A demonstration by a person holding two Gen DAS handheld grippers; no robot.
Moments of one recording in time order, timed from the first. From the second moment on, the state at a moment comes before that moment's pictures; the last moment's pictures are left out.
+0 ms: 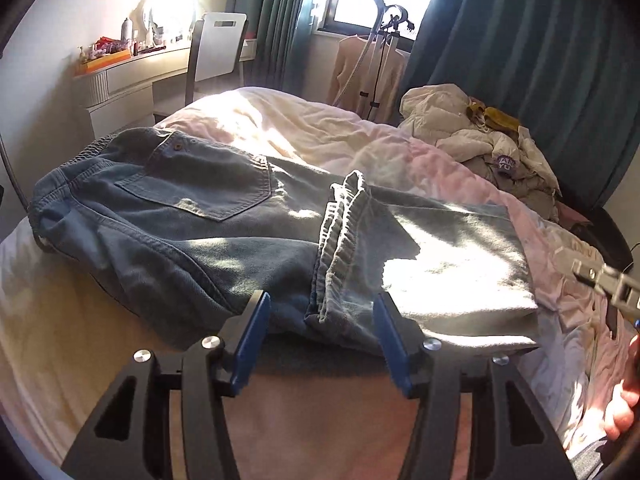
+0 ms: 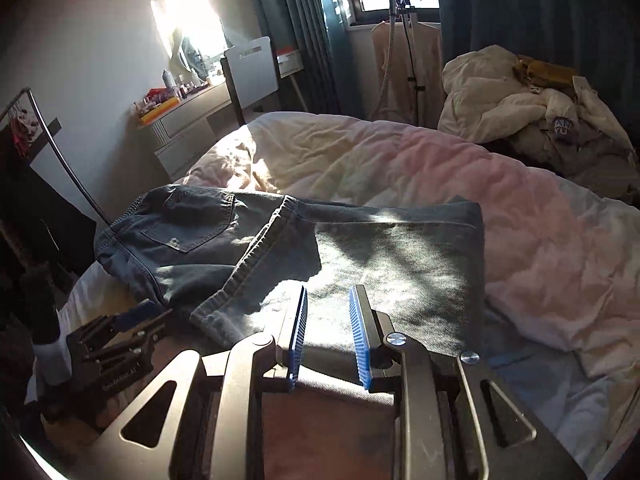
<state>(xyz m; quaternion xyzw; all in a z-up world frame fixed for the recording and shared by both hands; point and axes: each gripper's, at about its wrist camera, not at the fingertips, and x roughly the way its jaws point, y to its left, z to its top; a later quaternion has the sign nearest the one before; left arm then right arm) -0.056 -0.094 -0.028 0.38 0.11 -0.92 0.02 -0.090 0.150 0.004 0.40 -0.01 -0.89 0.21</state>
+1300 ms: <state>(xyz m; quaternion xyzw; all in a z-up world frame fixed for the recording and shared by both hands) -0.016 -0.292 -0.038 0.29 0.48 -0.82 0.11 -0.101 0.197 -0.057 0.40 -0.09 -0.90 0.17</state>
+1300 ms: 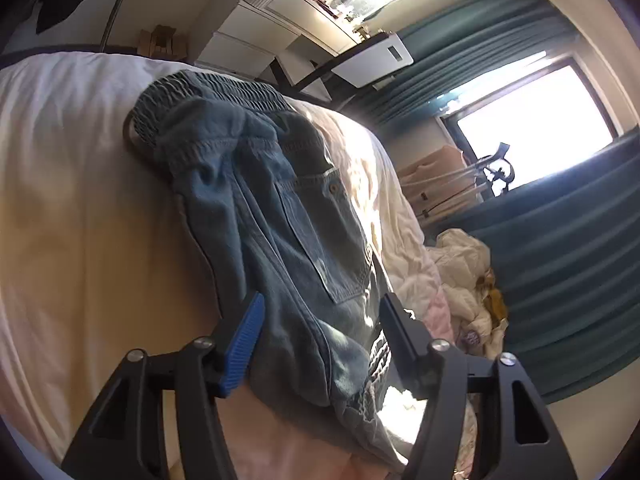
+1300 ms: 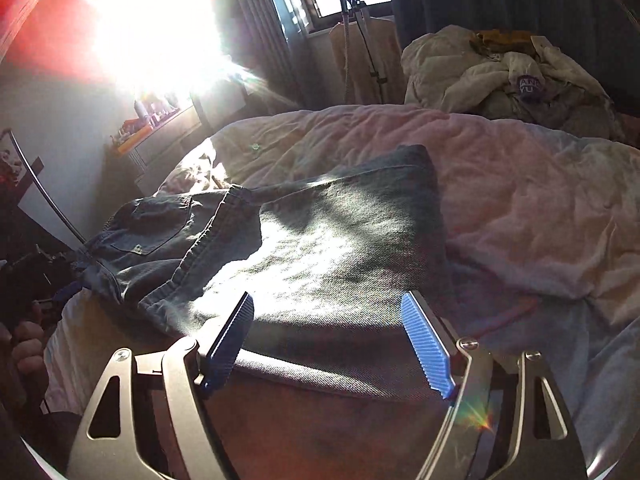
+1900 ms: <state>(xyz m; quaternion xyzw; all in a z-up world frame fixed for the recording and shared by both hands) -0.061 -0.399 -0.119 0.27 0.56 -0.76 0.17 -0.110 0.195 -0.069 0.42 -0.11 -0.88 0.17</state>
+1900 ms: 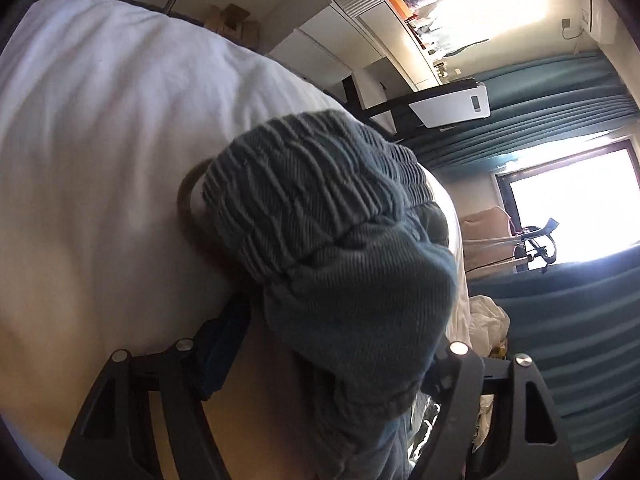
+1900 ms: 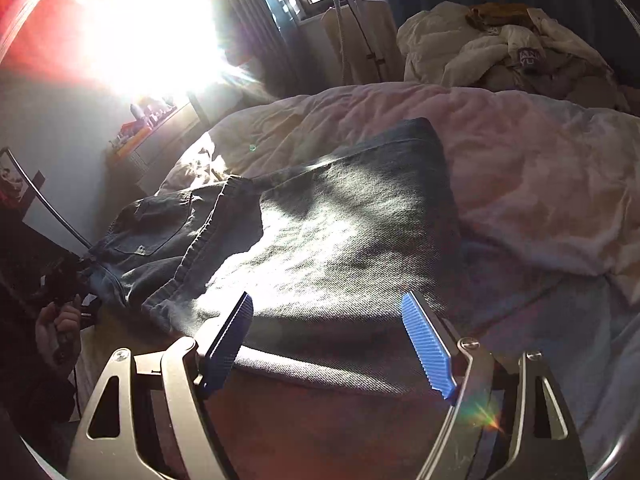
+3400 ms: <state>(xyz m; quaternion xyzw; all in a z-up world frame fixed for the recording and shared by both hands) -0.098 0.105 0.009 0.20 0.00 -0.98 -0.03 -0.088 0.393 -0.015 0.30 -0.32 -0.90 0.07</state>
